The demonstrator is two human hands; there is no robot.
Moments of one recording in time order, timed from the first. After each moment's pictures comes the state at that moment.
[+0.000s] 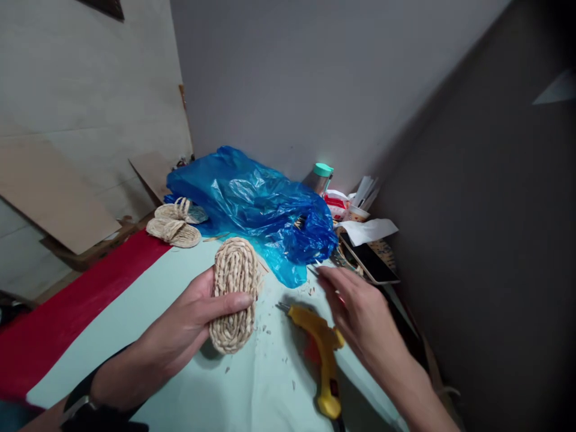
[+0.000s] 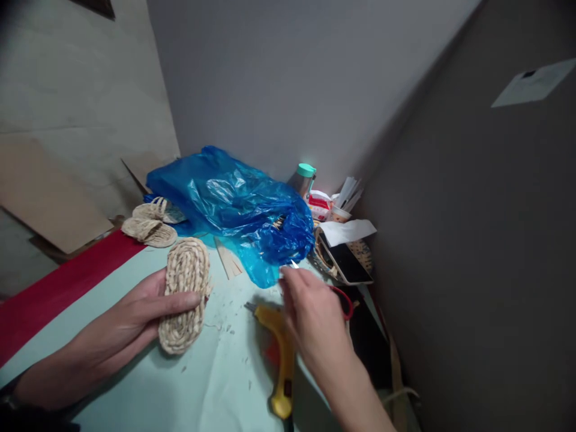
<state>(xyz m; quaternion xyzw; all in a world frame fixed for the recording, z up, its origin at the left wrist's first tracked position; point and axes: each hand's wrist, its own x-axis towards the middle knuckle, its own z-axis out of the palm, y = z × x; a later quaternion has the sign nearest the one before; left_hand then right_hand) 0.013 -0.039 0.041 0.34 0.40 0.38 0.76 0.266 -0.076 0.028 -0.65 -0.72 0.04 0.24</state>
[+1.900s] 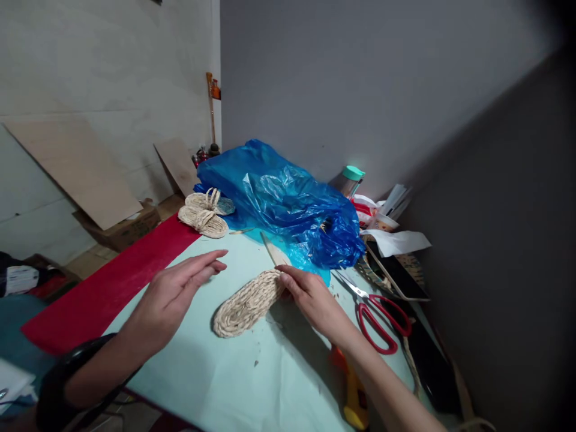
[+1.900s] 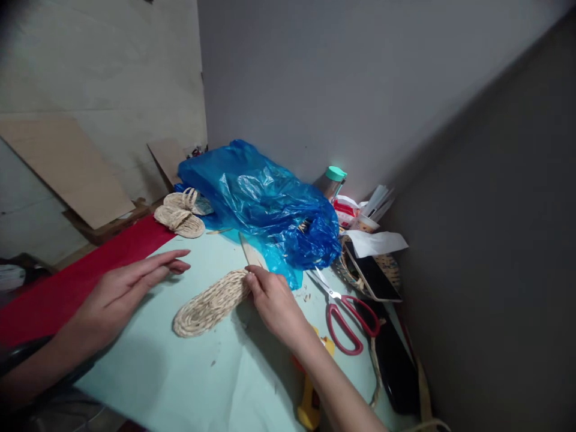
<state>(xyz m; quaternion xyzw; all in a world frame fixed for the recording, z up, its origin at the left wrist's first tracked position) -0.079 -0.019 0.002 0.67 0.55 0.40 0.30 0.188 -0.015 0.000 -0.56 -0.71 0.34 0.25</state>
